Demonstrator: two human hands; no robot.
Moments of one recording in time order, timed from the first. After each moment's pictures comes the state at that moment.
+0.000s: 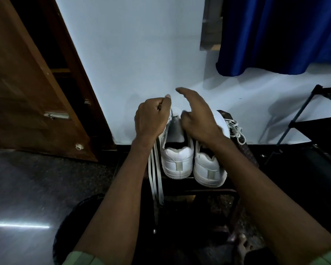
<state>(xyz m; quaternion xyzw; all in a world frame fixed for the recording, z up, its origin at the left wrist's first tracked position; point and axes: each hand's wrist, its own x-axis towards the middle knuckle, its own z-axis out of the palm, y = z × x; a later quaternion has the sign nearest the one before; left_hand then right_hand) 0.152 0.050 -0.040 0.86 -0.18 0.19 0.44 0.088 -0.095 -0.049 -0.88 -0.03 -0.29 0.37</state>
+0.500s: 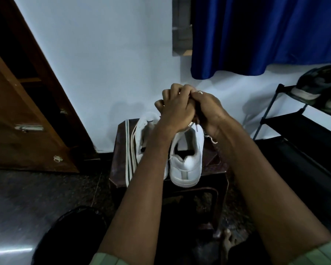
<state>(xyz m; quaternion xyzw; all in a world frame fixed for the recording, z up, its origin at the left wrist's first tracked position) 0.107 -0.060 -0.011 0.84 -0.37 0.06 0.40 0.041 -0.152 0.007 -0.62 0.15 -0.17 0.75</state>
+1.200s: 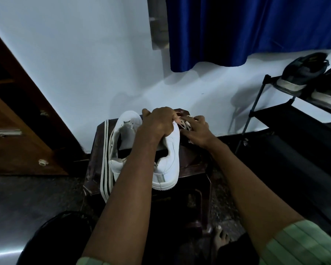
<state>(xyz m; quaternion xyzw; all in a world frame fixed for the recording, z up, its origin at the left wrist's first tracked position) 0.111 -0.091 -0.025 0.93 -0.34 -0.06 0.13 0.057 -0.251 -0.133 -0.89 0.21 -0.07 0.39</state>
